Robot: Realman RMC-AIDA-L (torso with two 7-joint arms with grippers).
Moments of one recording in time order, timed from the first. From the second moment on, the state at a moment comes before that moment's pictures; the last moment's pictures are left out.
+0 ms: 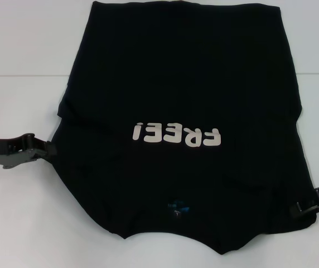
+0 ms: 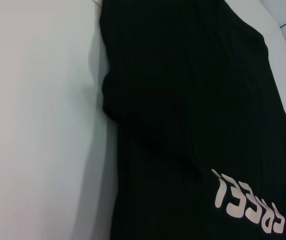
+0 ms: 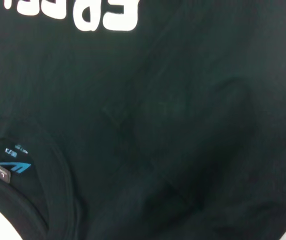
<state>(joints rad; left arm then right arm) -0.62 -1.91 0.50 0.54 2.32 1.35 -2.36 0.69 1.99 -0.77 -0.77 -2.68 -1.53 2.47</state>
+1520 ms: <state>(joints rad) -0.62 -1.91 0.50 0.54 2.32 1.34 -2.36 0.72 2.00 -0.81 -0.76 -2.68 -1.54 2.45</state>
